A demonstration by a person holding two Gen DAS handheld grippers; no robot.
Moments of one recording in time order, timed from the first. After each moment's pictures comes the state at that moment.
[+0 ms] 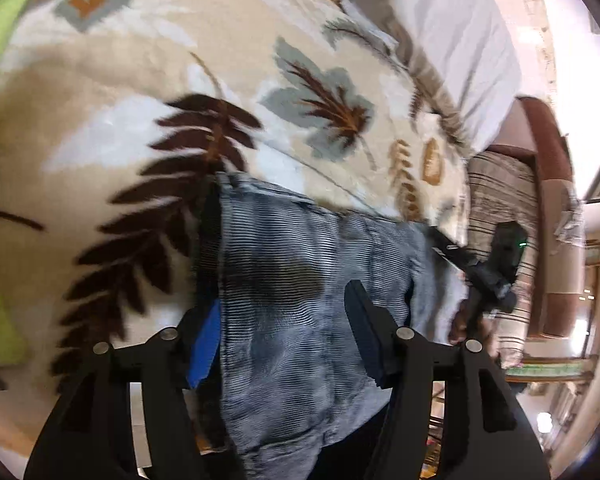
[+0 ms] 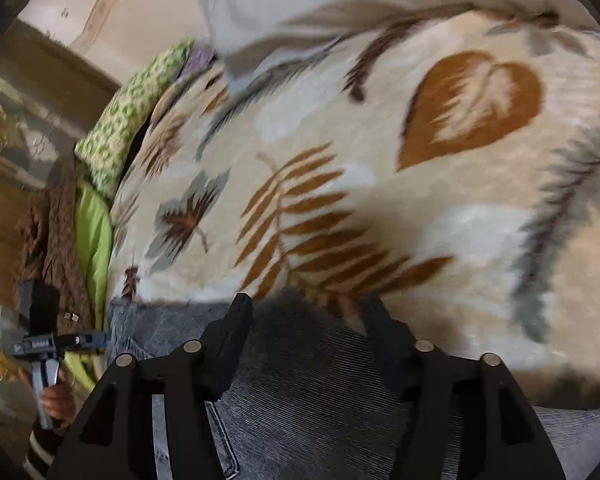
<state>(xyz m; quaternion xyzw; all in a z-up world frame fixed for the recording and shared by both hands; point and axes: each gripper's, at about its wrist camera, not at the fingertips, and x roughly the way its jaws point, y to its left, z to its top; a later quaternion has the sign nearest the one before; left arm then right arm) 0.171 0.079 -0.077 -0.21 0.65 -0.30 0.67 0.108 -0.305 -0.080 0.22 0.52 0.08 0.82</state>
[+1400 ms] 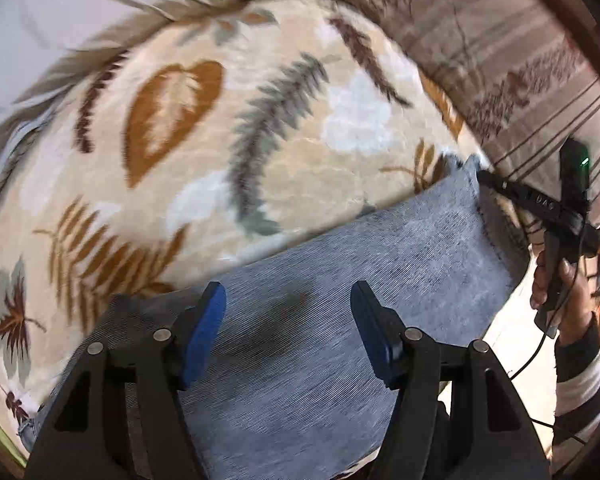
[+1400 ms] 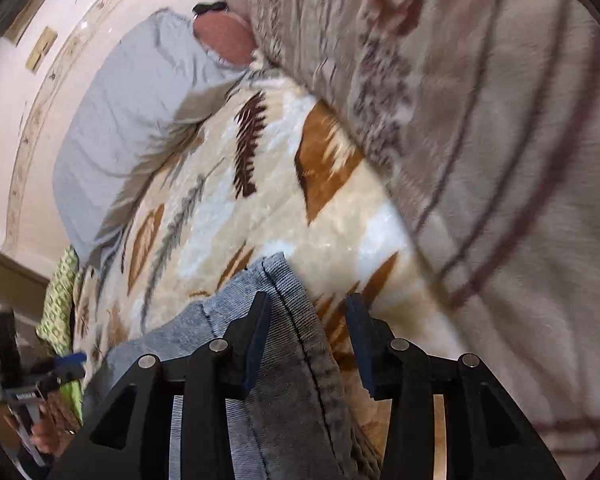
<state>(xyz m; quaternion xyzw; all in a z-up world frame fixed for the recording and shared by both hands) 0.068 -0.342 -0.012 0.24 0.55 -0.42 0.68 -0.167 -0.590 -0.083 0.39 0.36 -0.20 0.82</state>
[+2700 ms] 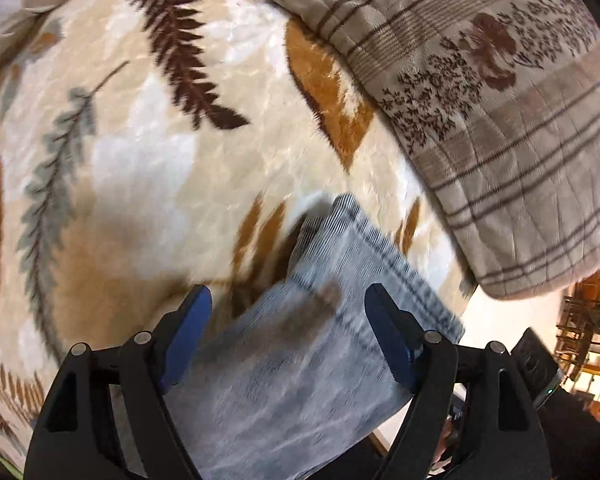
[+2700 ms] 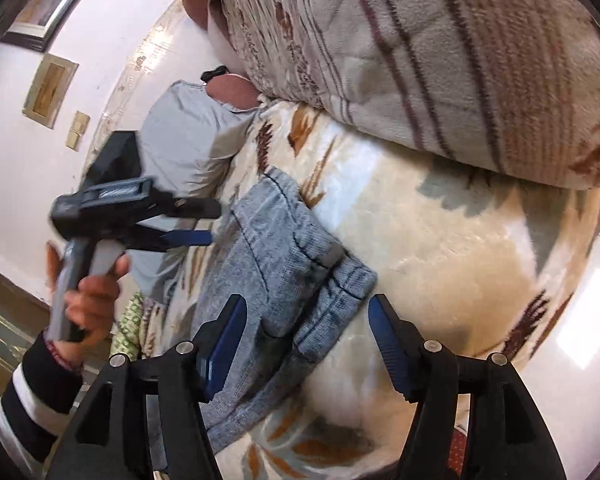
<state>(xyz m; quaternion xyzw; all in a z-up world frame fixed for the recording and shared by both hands) 0.010 -0.549 -0.045 0.29 0.62 -0.45 0.57 -0.306 -0.511 -0.120 0.53 0.18 -0.17 0.81</state>
